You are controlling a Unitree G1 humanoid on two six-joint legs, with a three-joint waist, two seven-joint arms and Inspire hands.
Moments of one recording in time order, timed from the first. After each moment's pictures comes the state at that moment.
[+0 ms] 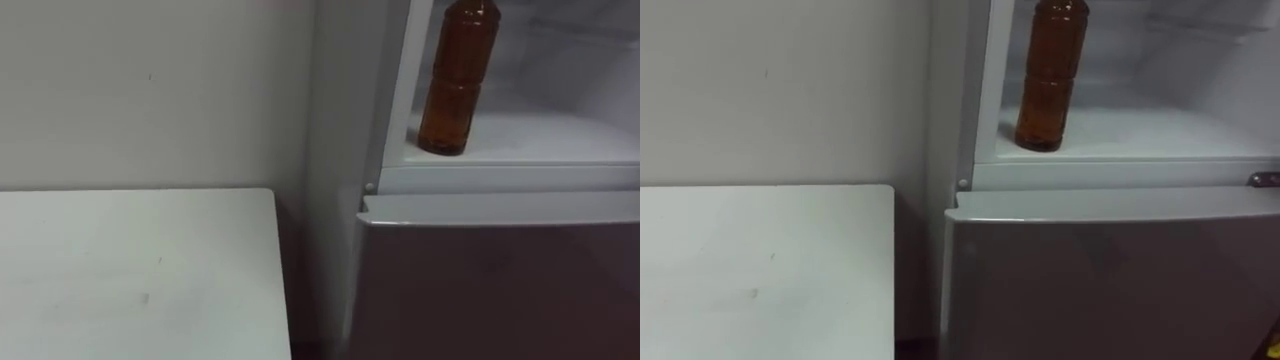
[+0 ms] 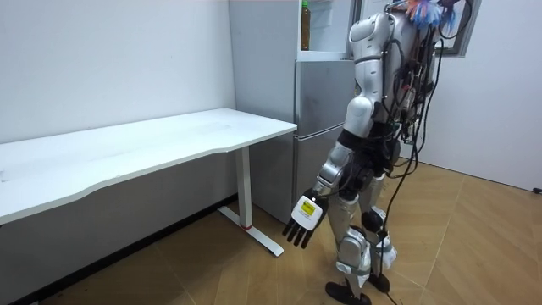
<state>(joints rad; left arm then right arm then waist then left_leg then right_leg) 0.31 0.22 0.24 1.02 -0.06 0.00 0.07 0.10 -0.44 -0.69 0.86 1.18 -0.02 -0.36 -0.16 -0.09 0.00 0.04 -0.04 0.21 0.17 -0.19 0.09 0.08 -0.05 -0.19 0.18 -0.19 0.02</state>
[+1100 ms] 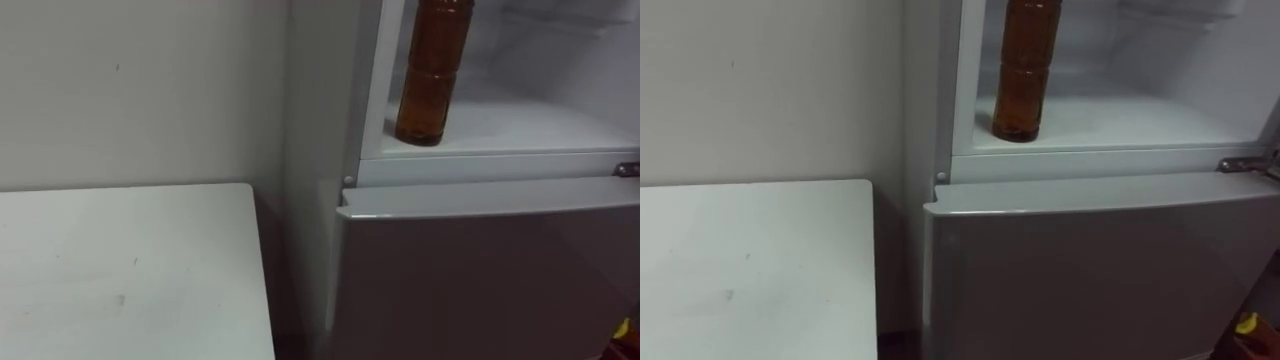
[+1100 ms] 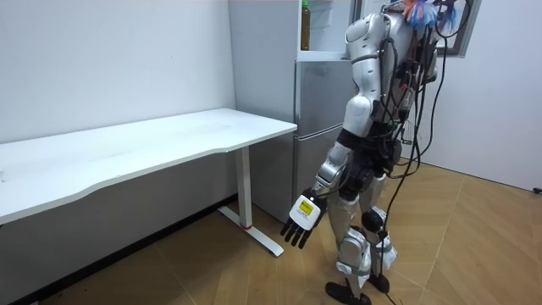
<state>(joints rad) 0.35 0.22 0.27 0.98 -0.05 -0.02 0.08 -0.02 -0.64 -0.77 0.33 1.09 -0.11 -0.73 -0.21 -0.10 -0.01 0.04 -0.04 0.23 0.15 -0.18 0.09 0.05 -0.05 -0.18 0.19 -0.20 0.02</state>
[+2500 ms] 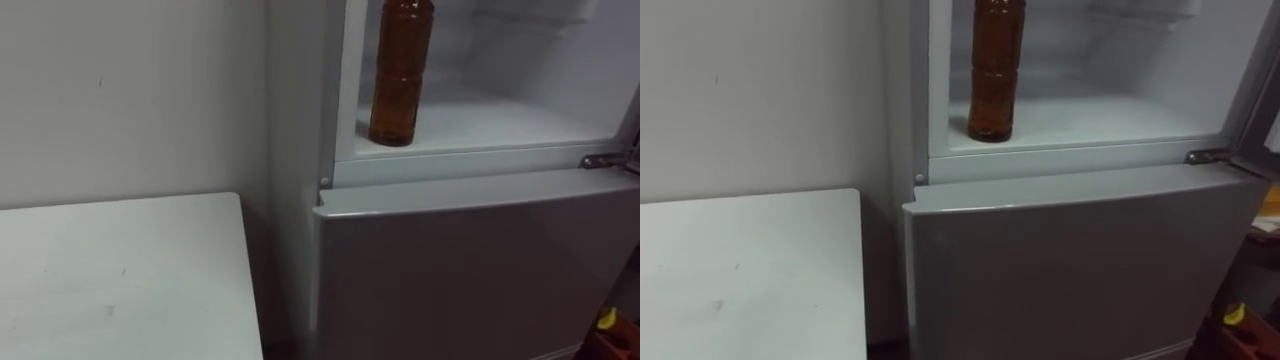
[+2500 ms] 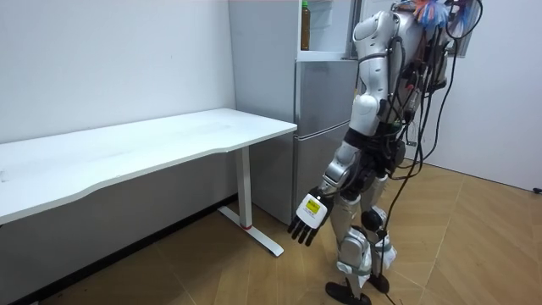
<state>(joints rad) 0.36 0.18 0.27 1.04 -0.05 -0.06 0.06 0.07 -0.54 -0.64 -0.08 1.08 -0.01 -0.67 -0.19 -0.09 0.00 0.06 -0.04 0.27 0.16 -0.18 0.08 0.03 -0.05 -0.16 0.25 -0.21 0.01</state>
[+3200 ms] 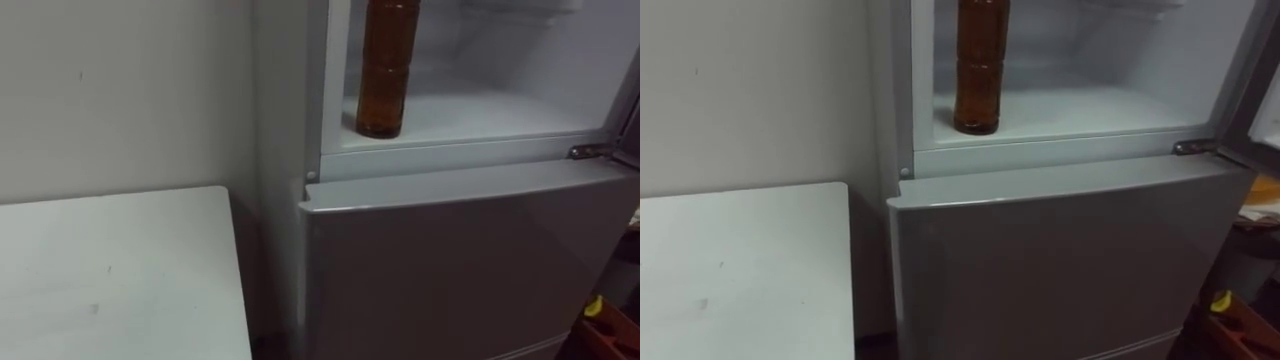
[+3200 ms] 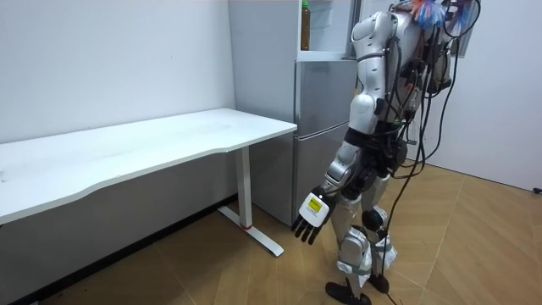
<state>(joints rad) 0.34 0.18 0.22 1.10 -0.07 -0.12 0.06 0.11 -0.52 -0.50 -0.22 1.05 -0.01 -0.70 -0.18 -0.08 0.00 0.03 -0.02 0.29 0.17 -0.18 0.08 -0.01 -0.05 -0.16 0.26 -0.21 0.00</state>
